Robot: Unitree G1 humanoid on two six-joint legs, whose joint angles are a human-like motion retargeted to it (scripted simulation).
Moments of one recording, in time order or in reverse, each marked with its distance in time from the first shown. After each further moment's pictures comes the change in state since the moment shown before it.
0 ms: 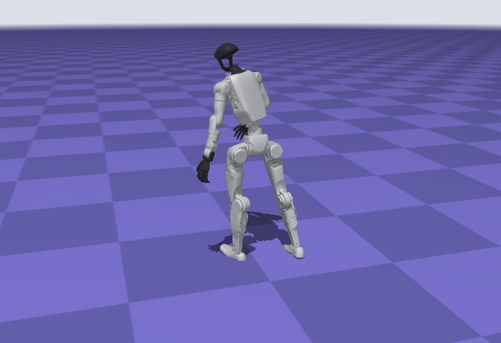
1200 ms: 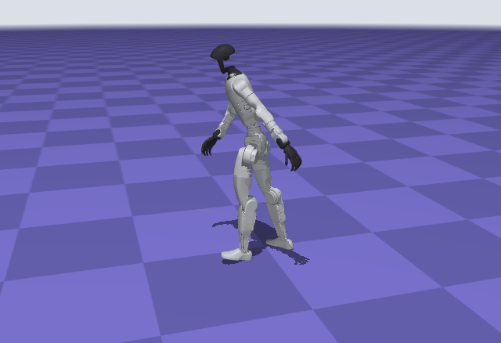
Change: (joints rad) left arm 0.577 0.076 0.409 0.049 -0.284 0.014 -0.085; right arm -0.001 -0.024 0.030 0.226 0.004 0.008 -0.048; waist 0.054 0.058 0.018; left_leg -0.057 -0.031 0.384 -0.013 0.005 0.014; right_leg 0.036 0.018 -0.371 -0.017 0.021 0.008
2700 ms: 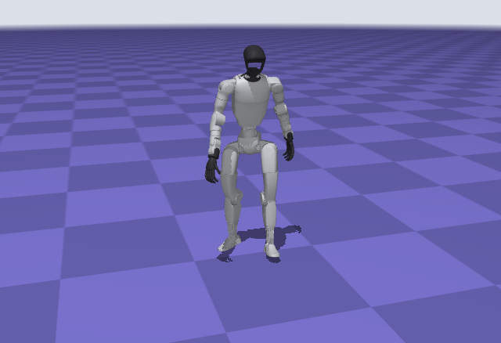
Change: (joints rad) left arm -0.083 -0.166 -0.330 -0.157 0.201 -0.015 -0.147; right arm -0.085 0.048 -0.039 0.212 0.035 0.025 0.052; waist -0.048 0.001 -0.032; left_leg 0.049 -0.023 -0.320 0.000 0.019 -0.011; right_leg -0.067 -0.022 -0.023 -0.011 -0.012 -0.024
